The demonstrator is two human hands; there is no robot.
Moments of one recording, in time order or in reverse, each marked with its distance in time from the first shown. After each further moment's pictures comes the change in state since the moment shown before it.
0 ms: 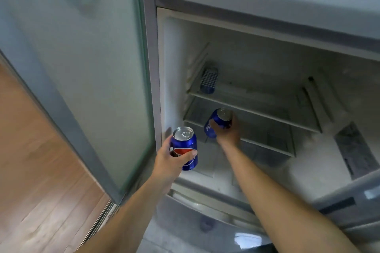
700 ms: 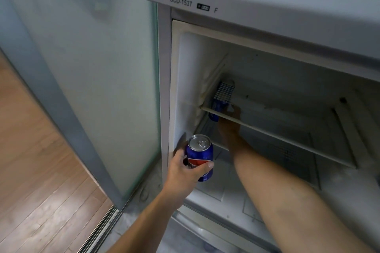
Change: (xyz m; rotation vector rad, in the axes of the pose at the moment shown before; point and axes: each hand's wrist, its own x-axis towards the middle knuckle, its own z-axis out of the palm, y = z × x) left_hand 0.033 0.014 0.020 0.037 0.023 0.006; right_hand 0.115 0.004 0.082 -0.107 -0.027 0.045
